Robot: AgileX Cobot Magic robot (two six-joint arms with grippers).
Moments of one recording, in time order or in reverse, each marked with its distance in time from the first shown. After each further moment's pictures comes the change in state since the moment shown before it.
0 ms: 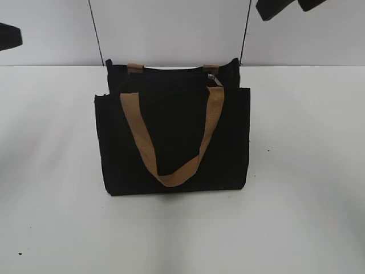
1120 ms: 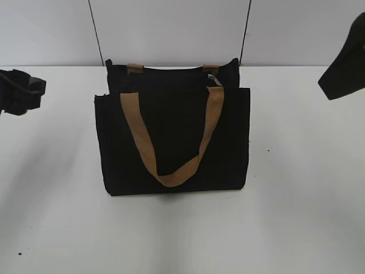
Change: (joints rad) left arm -0.346 0.051 0.148 -0.017 0.564 0.122; right arm 0.046 -0.332 0.395 -0.066 0.000 0.034
